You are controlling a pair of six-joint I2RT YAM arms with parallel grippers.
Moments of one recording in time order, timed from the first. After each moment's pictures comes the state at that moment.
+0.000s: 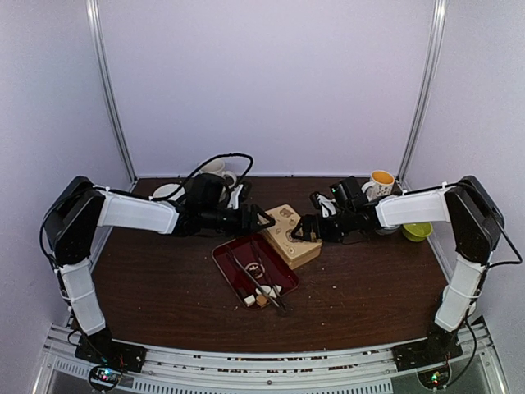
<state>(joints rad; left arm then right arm) -0.70 1.88 1.15 0.23 0.51 -0.70 0.55 1.81 1.09 -0.10 -0.36 0.44</state>
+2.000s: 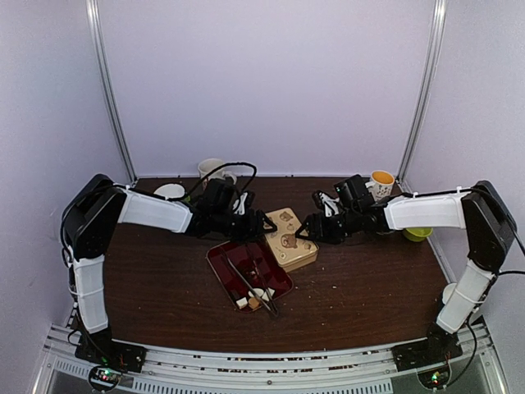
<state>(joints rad) -0.71 2.02 1.25 0.16 0.45 -0.79 0.58 1.70 1.04 -0.12 -0.39 0.51</state>
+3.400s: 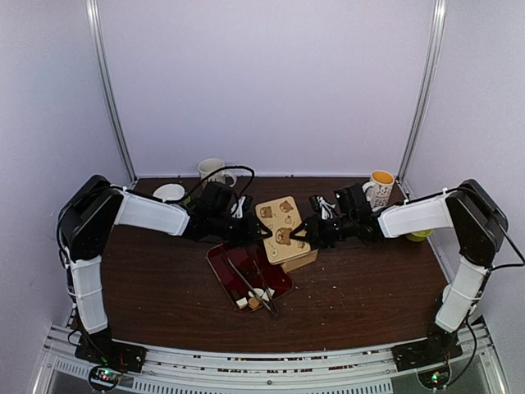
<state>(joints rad) -0.72 1.99 1.20 0.16 0.46 -0.82 0.57 1.77 0.97 0.16 -0.55 0.73</state>
